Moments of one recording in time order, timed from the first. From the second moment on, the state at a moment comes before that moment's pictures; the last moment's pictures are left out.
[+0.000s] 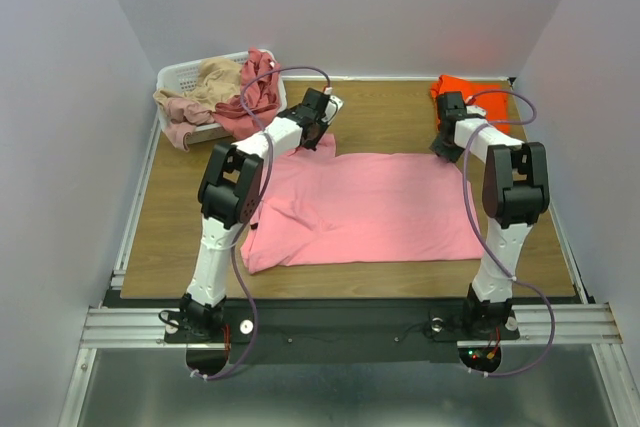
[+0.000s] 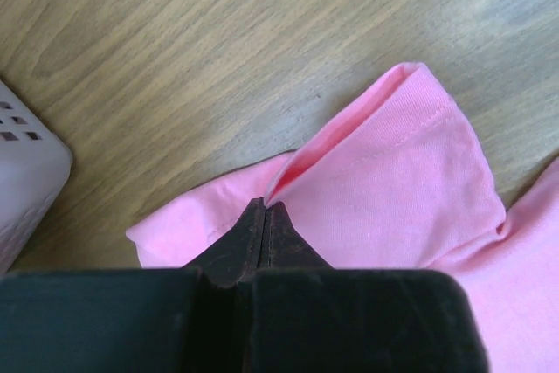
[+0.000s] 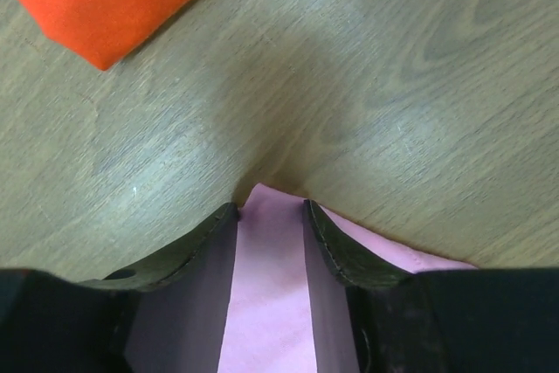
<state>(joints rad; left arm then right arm) -0.50 2.26 1.80 -0.42 -0.19 0.21 0.07 2.06 1.48 -0.50 0.42 0.68</state>
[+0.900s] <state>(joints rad) -0.53 2.02 1.51 -0.37 -0.19 0.13 0.07 1.99 1.40 -0.50 0.39 0.66</state>
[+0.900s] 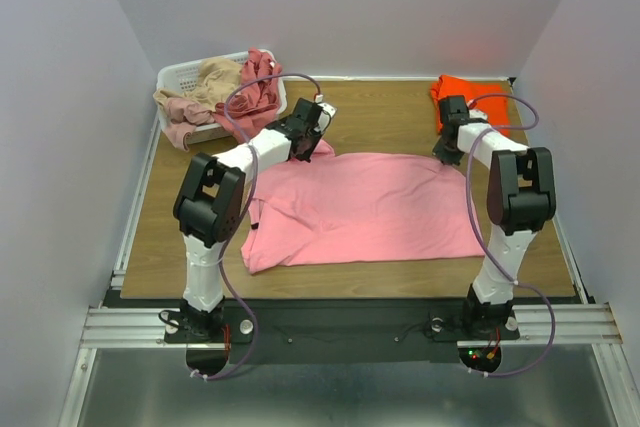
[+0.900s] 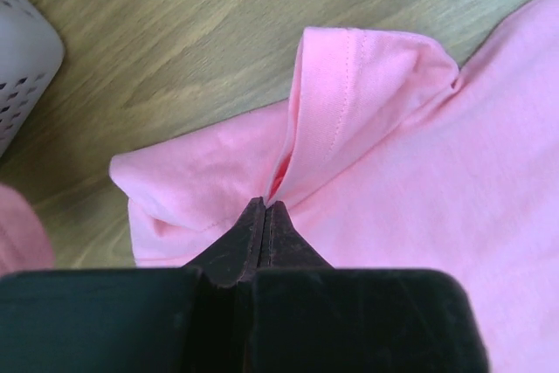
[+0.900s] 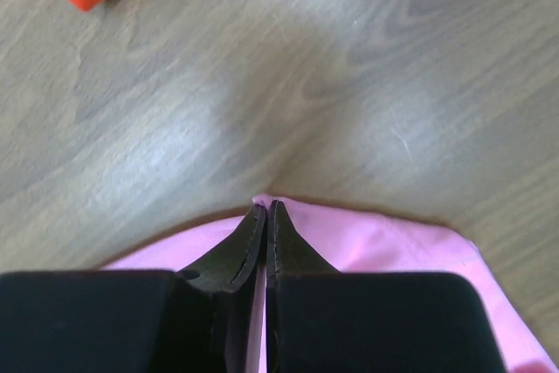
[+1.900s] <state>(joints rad) -0.72 1.67 1.14 -0.38 -0.46 -0.07 0.08 1.68 1.10 -0.48 0.36 0.68</state>
